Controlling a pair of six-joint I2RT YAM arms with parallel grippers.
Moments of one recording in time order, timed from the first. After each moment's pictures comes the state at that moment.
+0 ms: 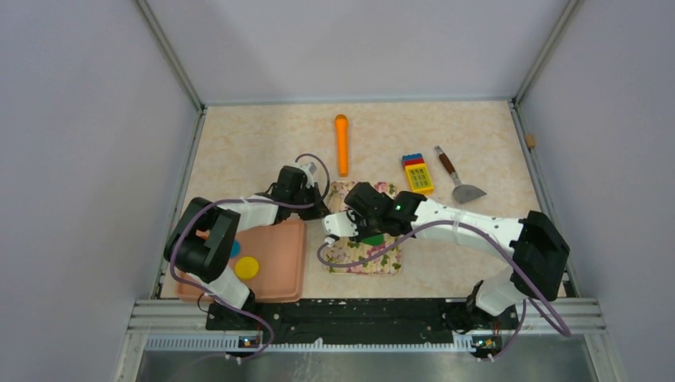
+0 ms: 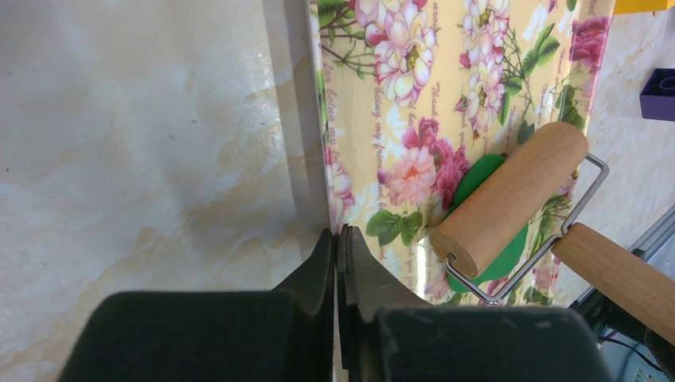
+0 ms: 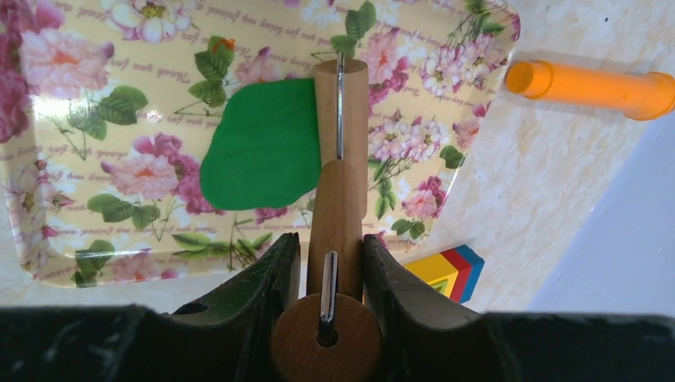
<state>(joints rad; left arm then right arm) -0.42 1.63 0.72 0.08 0.37 -0.58 1.04 1.53 1.15 -0.69 0.14 -0.89</state>
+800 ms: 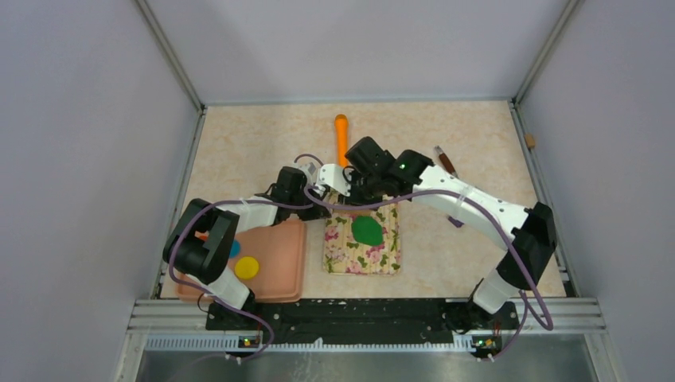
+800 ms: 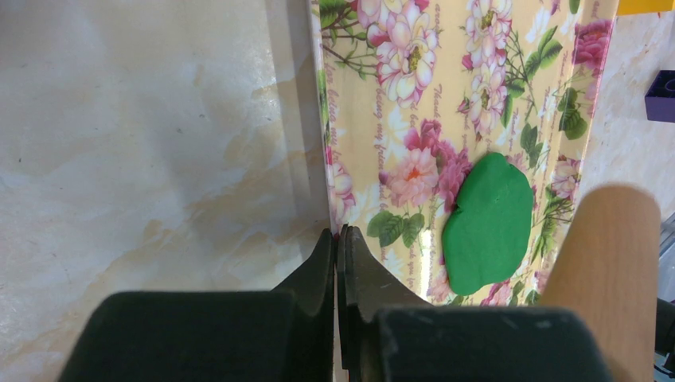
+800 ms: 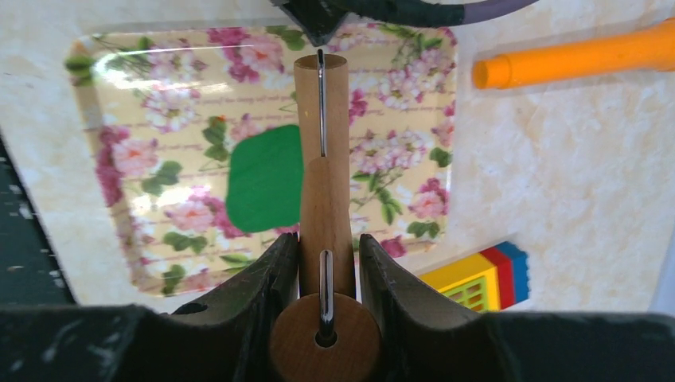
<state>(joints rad) -0.42 1.62 0.71 0.08 0.35 -0.57 0.91 1.62 1.52 -0.89 -0.05 -0.66</state>
